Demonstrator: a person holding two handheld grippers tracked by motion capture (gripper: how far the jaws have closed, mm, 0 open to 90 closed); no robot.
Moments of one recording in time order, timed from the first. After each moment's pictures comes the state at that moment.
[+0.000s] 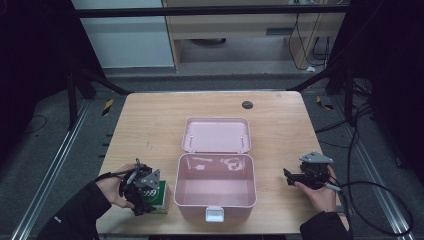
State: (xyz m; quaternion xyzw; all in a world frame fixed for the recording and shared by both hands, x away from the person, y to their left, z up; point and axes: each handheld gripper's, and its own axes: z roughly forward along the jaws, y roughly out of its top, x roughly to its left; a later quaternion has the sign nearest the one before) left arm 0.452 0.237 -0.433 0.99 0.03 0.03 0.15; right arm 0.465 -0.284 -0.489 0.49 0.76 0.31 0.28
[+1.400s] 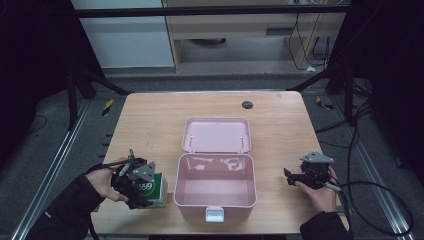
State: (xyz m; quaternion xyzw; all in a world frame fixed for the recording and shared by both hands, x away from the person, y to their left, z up) left arm 0.452 0.239 -0.384 0.99 0.03 0.02 0.17; right arm 0.466 -0.286 -0.489 0.50 0.76 0.32 0.28
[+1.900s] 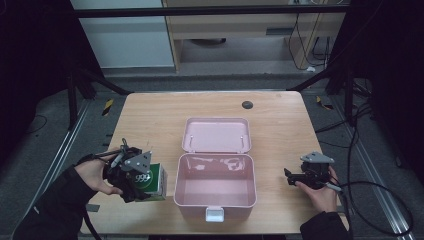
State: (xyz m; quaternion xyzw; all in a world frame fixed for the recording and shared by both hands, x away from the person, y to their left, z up) left arm 0.447 0.238 -0.333 0.98 0.03 0.04 0.19; right arm 0.465 -0.287 -0.490 0.50 0.76 0.31 0.28
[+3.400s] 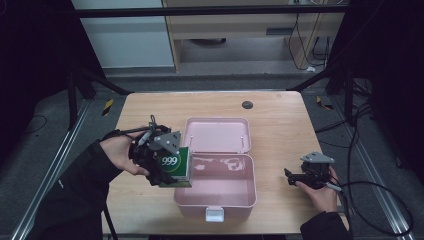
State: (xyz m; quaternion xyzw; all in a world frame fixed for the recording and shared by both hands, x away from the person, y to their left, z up) left arm 0.463 0.157 -0.278 0.98 -0.02 0.03 0.20; right arm 0.466 -0.288 -0.490 0.50 0.76 0.31 0.28
